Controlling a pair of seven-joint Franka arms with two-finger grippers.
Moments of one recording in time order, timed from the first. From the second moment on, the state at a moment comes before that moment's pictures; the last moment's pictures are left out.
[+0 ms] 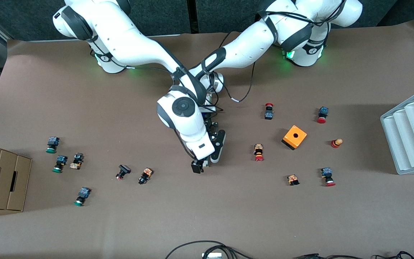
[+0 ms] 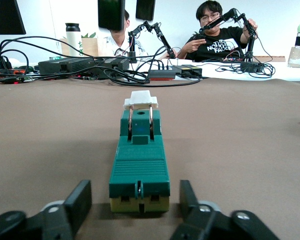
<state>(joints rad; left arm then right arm) -0.80 1.03 -0.38 -1.67 2.08 1.78 -2.57 0.72 0.71 -0.05 -1.41 0.00 2.38 -0.55</state>
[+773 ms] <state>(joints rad) -0.80 1.00 -0.46 -1.51 1.75 1.78 -2.23 0.52 0.46 -0.06 -1.41 0.25 2.11 -0.45</state>
